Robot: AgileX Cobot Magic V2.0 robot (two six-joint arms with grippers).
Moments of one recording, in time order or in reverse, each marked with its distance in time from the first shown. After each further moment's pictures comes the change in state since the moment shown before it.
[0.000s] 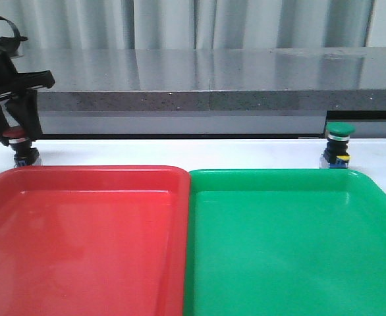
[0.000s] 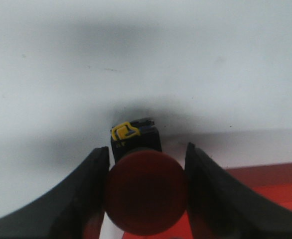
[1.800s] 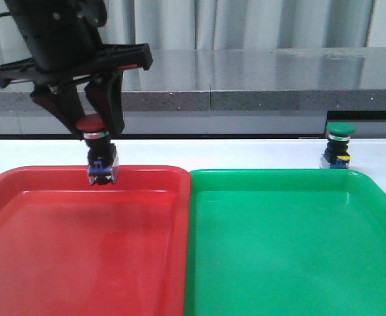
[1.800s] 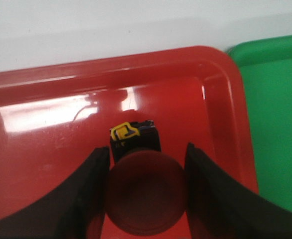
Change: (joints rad) left arm -0.466 -0.335 0.349 0.188 -0.142 -0.397; right arm 0.000 0.000 0.000 -0.002 0.000 -0.003
